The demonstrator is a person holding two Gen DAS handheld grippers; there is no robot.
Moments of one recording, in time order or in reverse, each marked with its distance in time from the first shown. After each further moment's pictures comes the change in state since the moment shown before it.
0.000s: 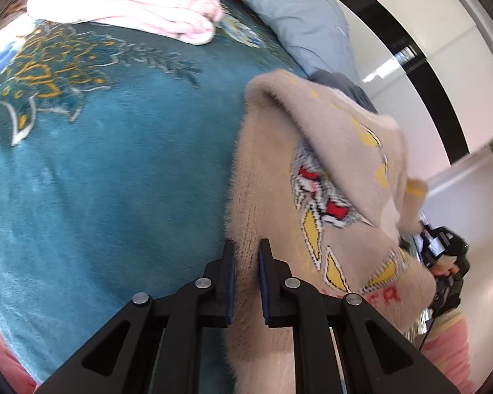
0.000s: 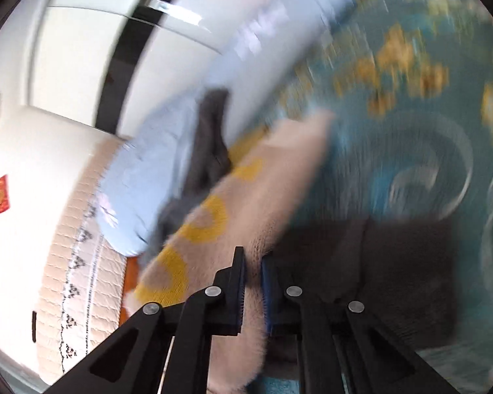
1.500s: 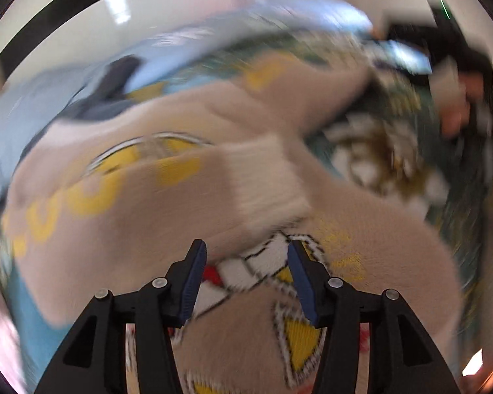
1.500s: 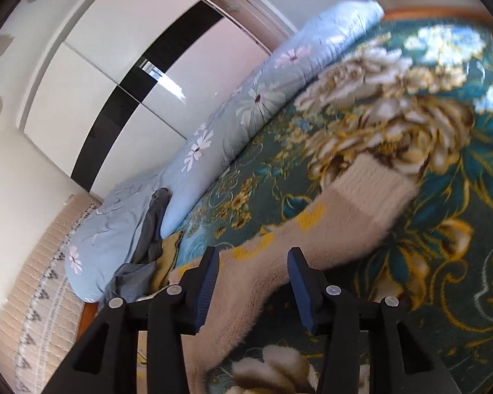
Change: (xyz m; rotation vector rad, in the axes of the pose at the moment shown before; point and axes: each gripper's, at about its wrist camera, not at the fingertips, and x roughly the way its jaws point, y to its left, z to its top) left arm 0.124 -0.300 -0.144 1.391 0.264 0.033; right arm -0.206 -0.103 0.004 -0.029 -0.325 -0.207
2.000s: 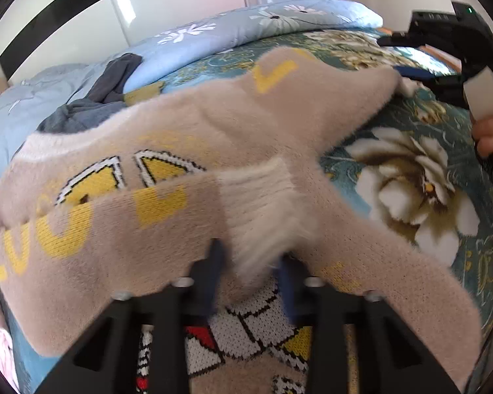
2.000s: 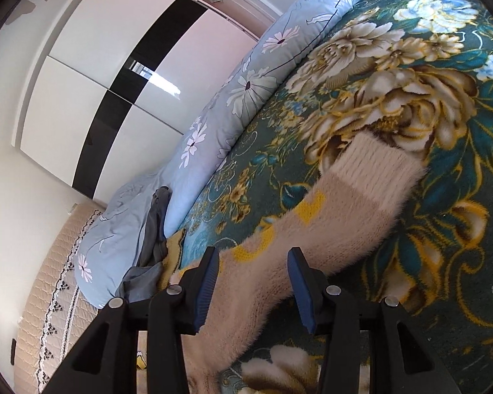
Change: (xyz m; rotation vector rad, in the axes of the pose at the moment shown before) left arm 0.029 0.007 0.021 -0.112 -0.040 0.017; right arm 0.014 -0.007 0.002 0.066 0.046 0.017
